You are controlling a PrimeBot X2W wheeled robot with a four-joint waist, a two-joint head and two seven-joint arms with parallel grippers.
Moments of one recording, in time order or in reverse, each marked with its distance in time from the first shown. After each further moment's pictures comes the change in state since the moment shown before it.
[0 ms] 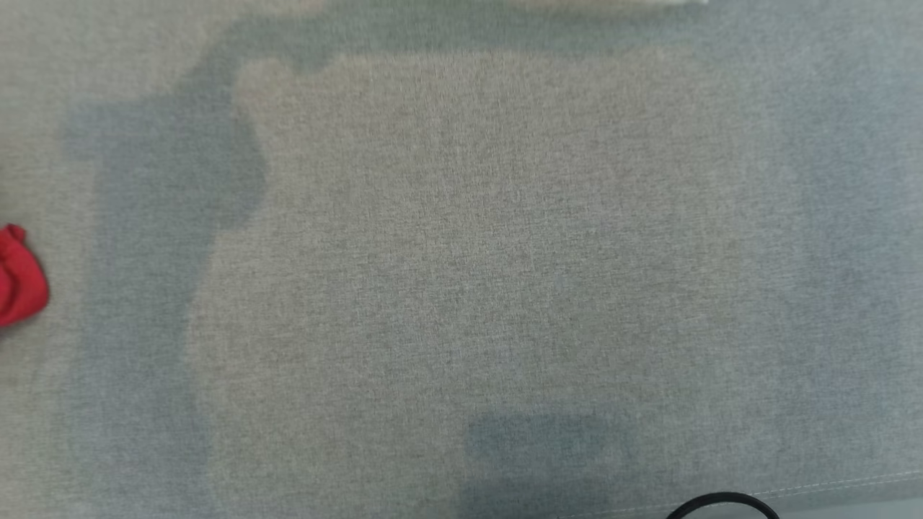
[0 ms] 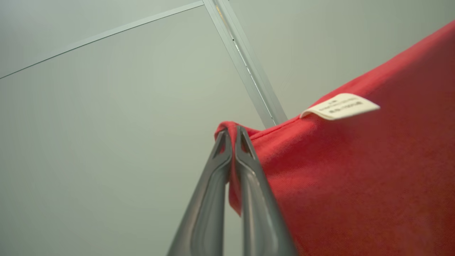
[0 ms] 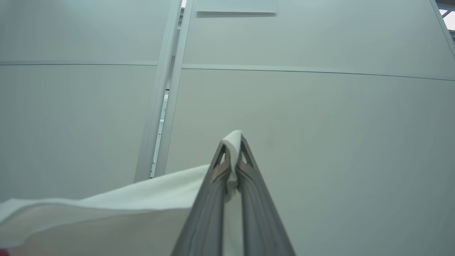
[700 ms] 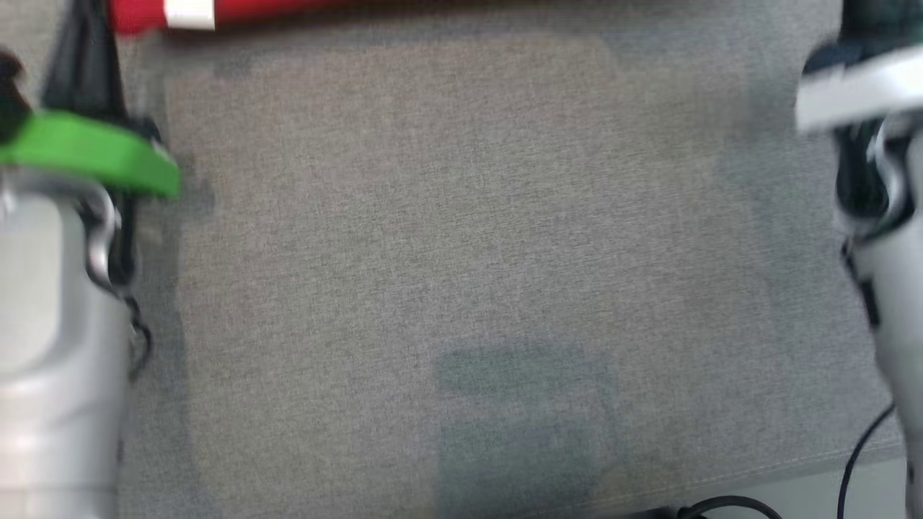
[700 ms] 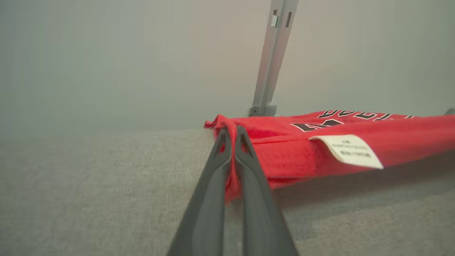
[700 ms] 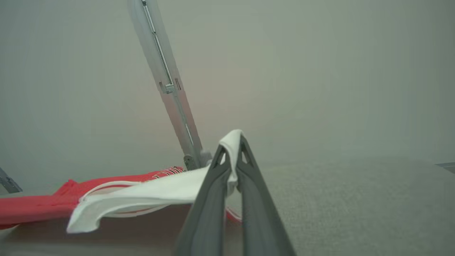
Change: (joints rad) left arm 0.660 -0.176 0.241 0.070 -0.099 -0.003 -0.002; right arm 0.781 0.016 0.163 -0.183 0.340 0.000 -0.005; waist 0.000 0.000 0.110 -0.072
